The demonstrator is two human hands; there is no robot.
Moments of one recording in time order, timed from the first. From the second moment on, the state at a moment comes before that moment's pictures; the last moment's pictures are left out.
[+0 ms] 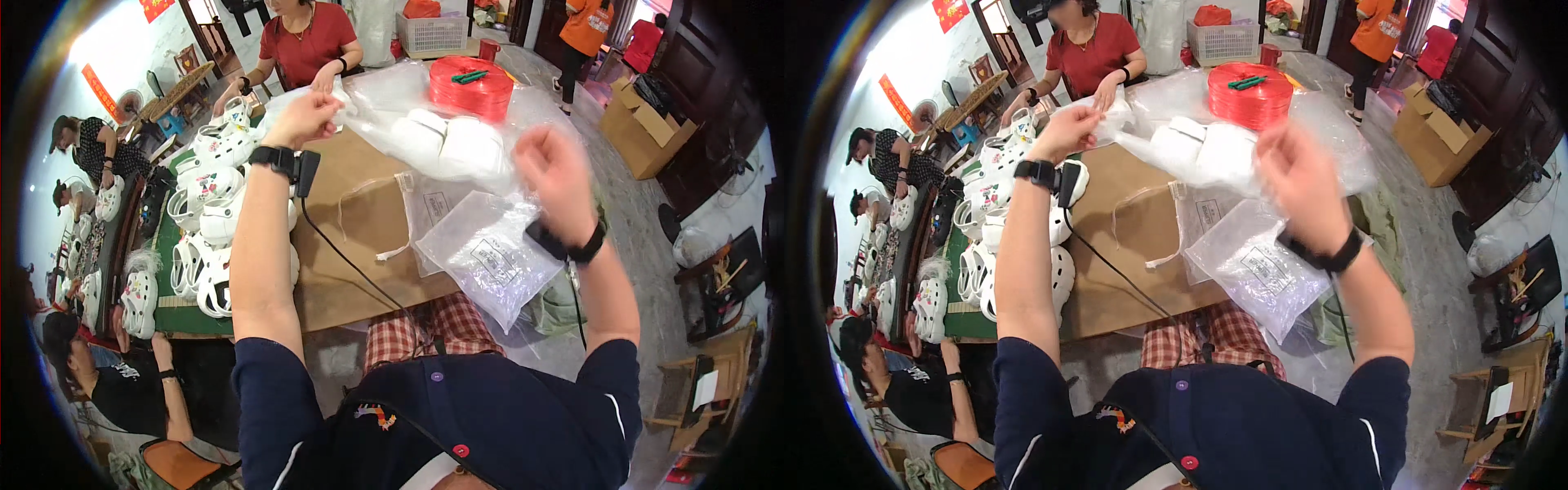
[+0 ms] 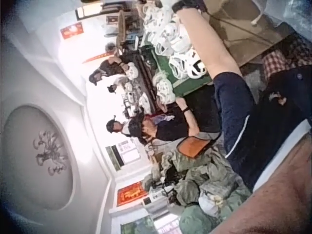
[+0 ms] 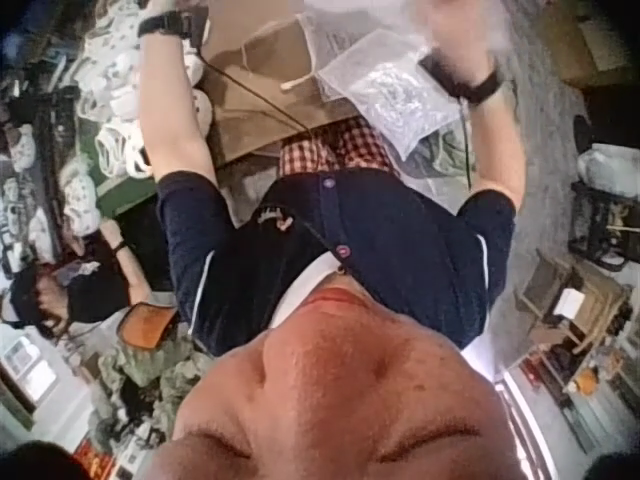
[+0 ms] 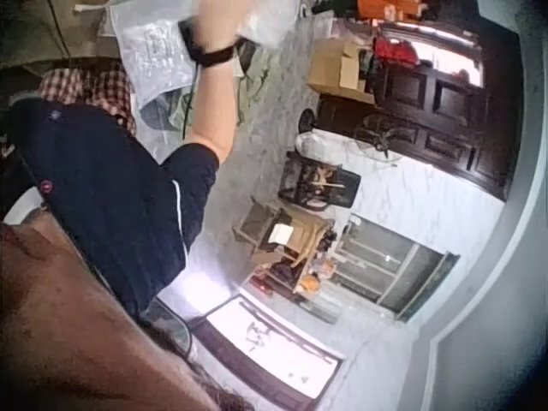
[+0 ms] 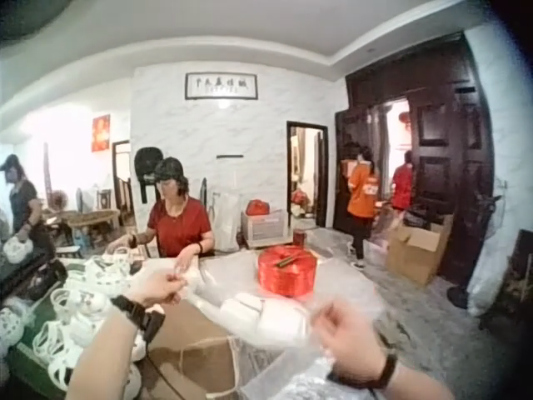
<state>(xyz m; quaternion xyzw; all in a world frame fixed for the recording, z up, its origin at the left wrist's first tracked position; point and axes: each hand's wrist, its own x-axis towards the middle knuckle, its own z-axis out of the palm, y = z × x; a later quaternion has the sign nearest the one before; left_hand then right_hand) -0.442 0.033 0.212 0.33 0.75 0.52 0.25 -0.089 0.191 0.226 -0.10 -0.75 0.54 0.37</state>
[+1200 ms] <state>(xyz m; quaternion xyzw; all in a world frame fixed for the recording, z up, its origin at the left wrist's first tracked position) -0.362 -0.037 -0.017 -0.06 0.49 0.80 0.35 -0.146 0.221 -0.025 -0.21 -0.85 0.40 0.27</state>
